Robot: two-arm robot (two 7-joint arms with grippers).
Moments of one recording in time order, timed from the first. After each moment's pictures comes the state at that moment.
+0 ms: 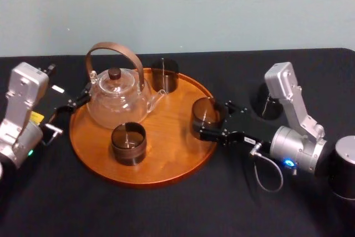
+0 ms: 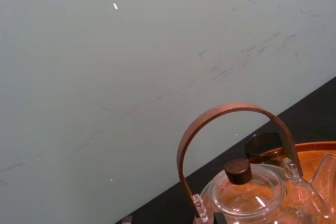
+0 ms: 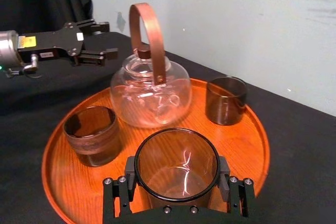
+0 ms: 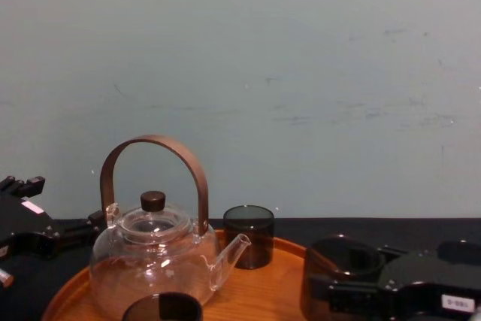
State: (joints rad) left arm -0.20 0.60 0.45 -1.41 -0.25 -0.12 0.03; right arm 0.22 0.46 -0.45 -1.45 0.43 0.12 0.52
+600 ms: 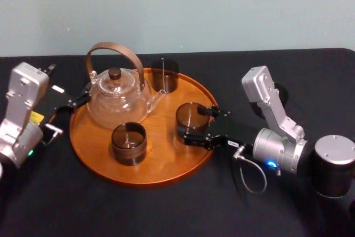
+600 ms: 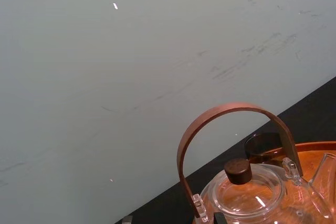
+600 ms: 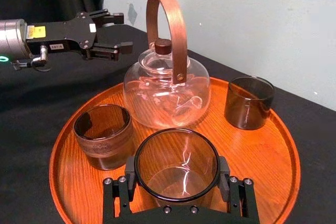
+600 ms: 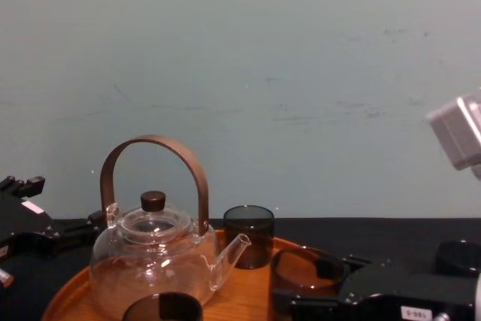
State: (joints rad) left arm -0.20 0.60 0.45 -1.41 -0.25 -0.12 0.03; right arm 0.27 0.42 -0.52 -1.41 0.39 0.12 0.51
